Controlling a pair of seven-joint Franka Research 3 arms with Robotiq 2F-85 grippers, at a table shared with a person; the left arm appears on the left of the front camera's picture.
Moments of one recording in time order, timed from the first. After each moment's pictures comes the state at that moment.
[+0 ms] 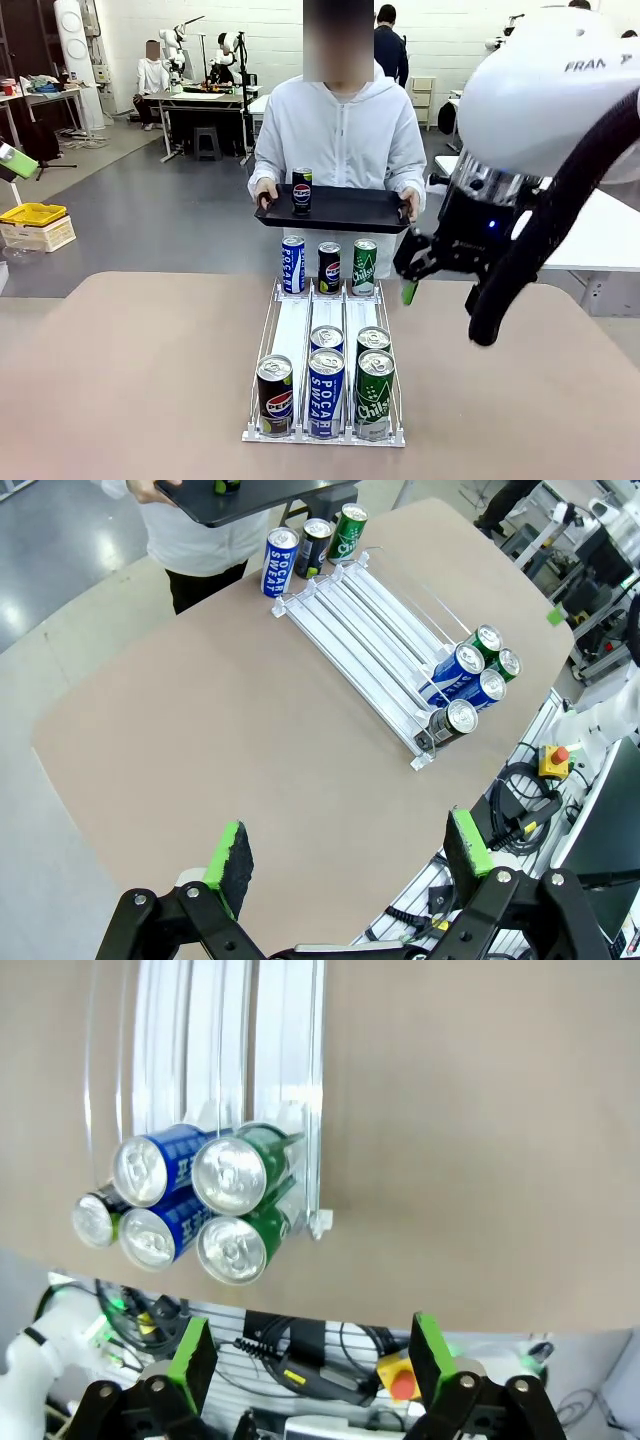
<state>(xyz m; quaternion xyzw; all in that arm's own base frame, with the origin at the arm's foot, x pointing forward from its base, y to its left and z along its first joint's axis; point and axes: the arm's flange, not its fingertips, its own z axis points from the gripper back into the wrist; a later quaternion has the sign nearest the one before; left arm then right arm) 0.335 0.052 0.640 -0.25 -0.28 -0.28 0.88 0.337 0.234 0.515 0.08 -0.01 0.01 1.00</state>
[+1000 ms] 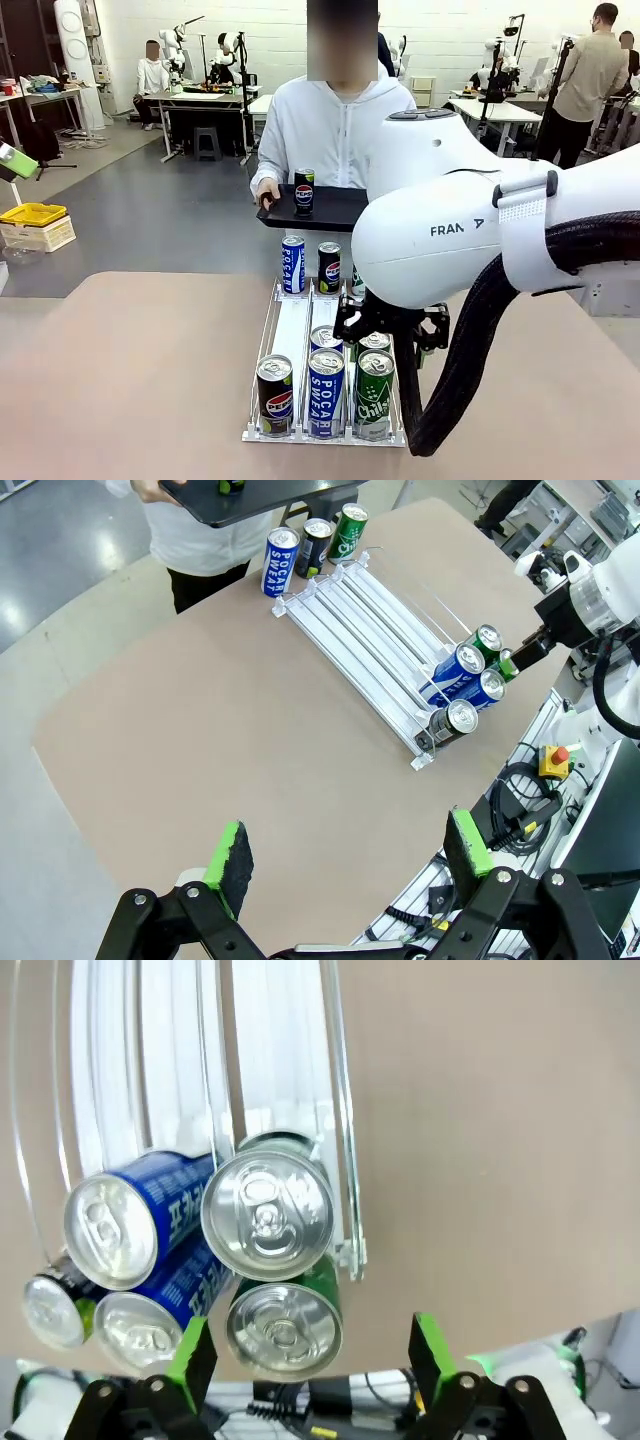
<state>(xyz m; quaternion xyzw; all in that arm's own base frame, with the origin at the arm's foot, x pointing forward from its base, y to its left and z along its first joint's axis) 0.335 0.052 0.640 -0.25 -0.28 -0.28 0.88 0.329 0.317 0.439 0.00 -0.04 -0.05 1.00</state>
